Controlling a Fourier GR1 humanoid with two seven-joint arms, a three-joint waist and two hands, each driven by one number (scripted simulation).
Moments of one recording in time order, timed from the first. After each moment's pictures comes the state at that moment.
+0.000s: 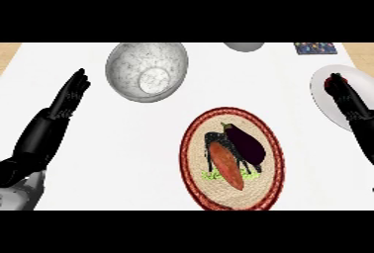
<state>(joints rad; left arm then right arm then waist) -0.18 0.55 -0.24 -1.65 0.19 0.12 -0.18 -0.12 -0.56 0.03 -1.56 -0.14 0.08 -0.18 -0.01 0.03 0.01</state>
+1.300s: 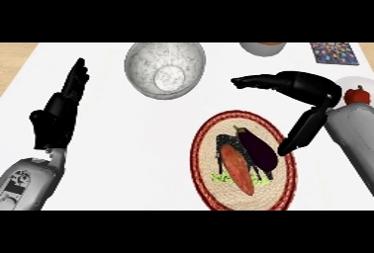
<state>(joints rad) -0.30 0.44 -0.23 -1.53 0.10 0.34 0.11 -0.68 -0.54 0.32 -1.18 -0.18 0.78 -0.43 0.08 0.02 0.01</state>
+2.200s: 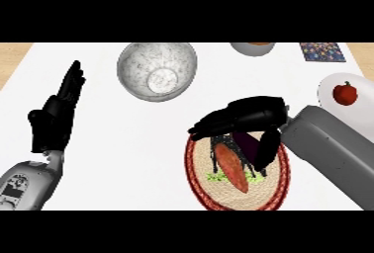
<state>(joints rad) -0.27 0.43 -0.21 -1.55 0.07 0.35 0.15 -0.84 -0.56 0.77 -1.24 0.22 0.61 -0.62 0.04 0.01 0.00</state>
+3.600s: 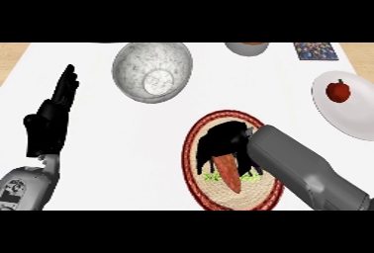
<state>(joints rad) -0.23 0.39 -0.13 -1.56 0.00 0.30 0.14 -0.83 -0.32 0.99 -0.86 0.59 0.36 -0.81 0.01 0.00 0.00</state>
